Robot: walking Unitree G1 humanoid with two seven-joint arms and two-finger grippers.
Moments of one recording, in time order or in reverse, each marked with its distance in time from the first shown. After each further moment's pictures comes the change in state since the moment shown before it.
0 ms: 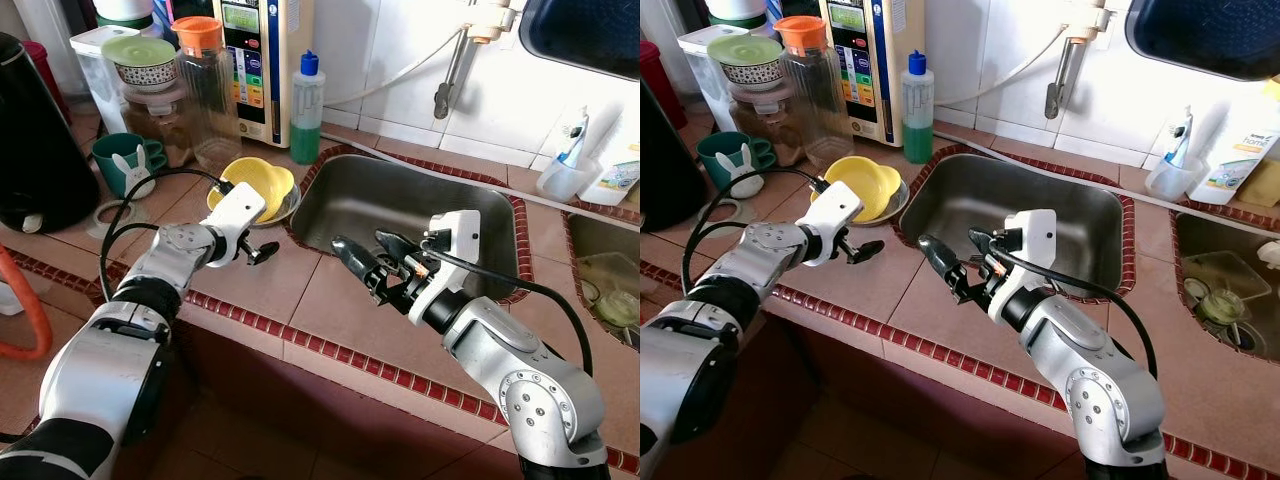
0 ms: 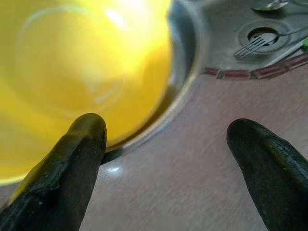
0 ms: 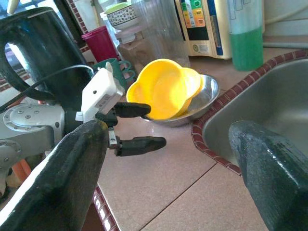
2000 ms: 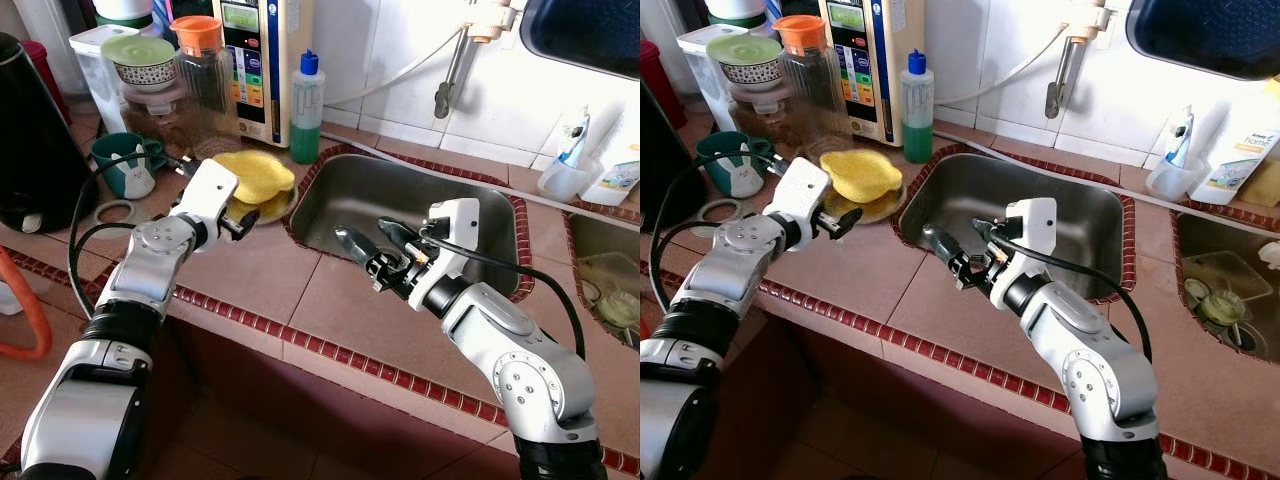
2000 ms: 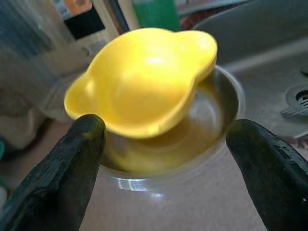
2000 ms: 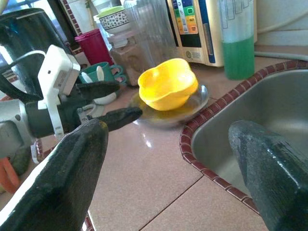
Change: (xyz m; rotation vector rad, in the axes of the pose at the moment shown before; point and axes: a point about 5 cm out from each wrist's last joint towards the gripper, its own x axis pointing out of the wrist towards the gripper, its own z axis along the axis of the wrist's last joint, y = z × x) left arm -0.019 0.010 0.023 -0.040 -0.190 0.225; right arm 0.010 -0.012 0.005 -0.034 -0.016 -0.017
